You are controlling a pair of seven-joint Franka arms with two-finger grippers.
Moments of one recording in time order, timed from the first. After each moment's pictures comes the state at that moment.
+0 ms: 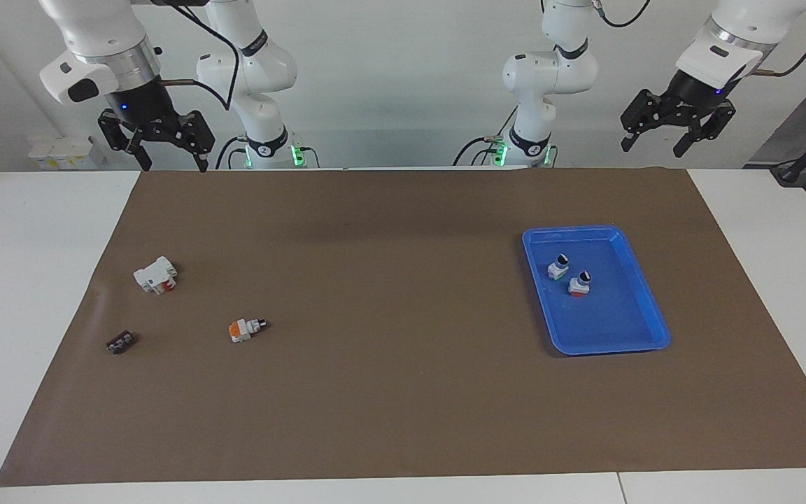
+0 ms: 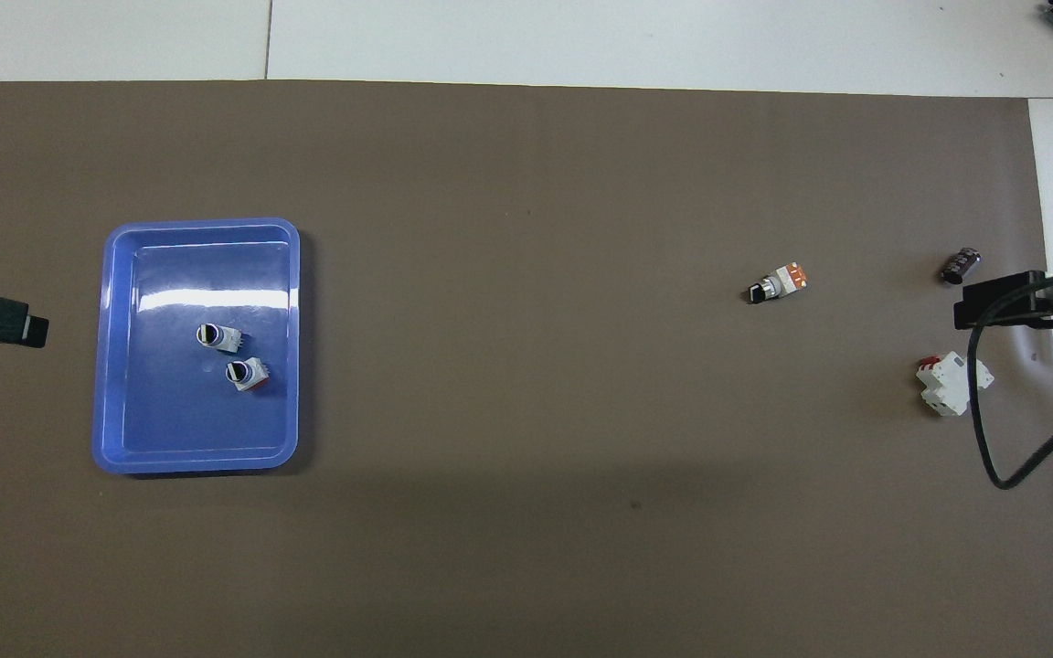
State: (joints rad) left arm -0.05 -0.07 0.01 -1.49 -0.08 1.39 0.09; right arm 0.10 -0.08 -0.07 -1.58 -0.01 1.52 0.09
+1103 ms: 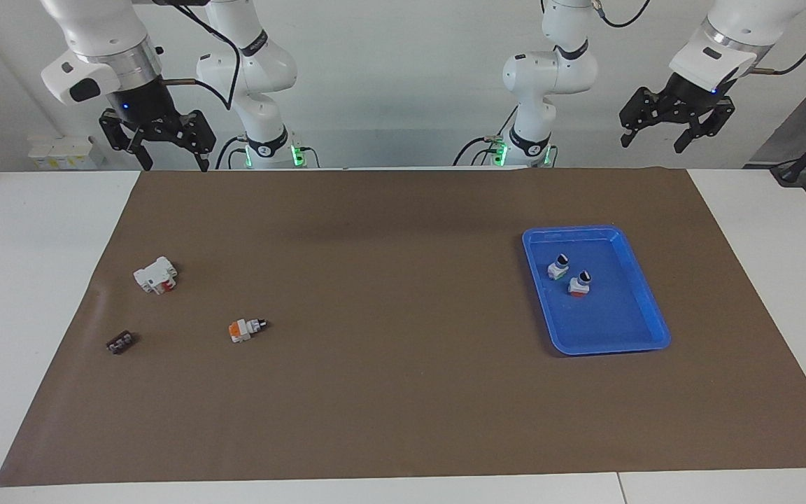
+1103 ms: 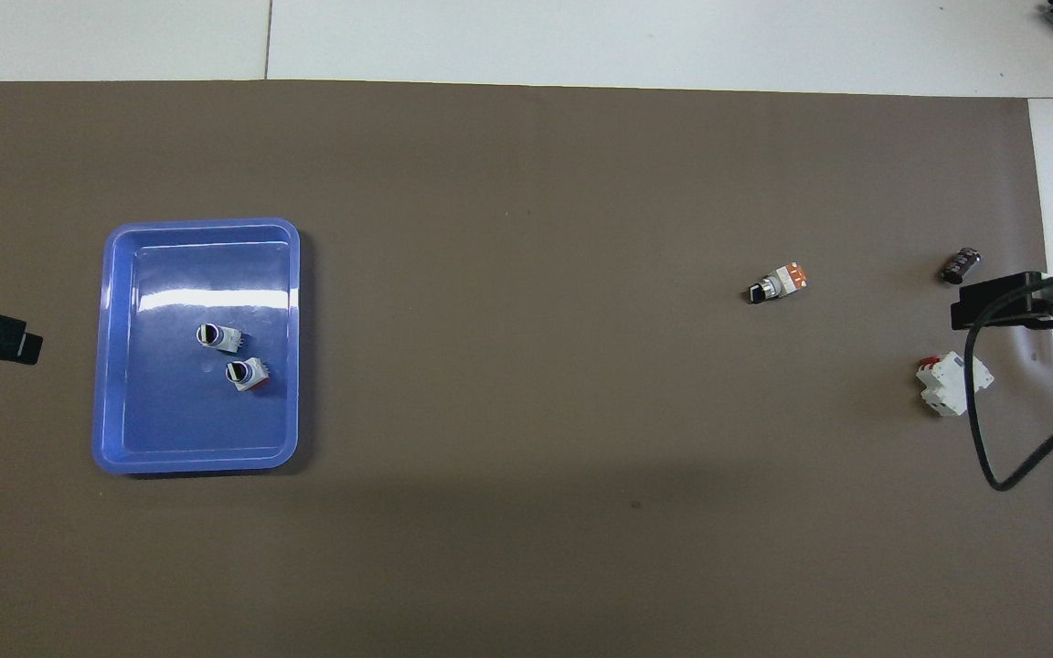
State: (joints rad) left arm -0.05 -0.06 0.00 -1.47 -0.04 1.35 0.13; right arm 0.10 -0.08 -0.07 -1.58 -0.01 1.52 0.09
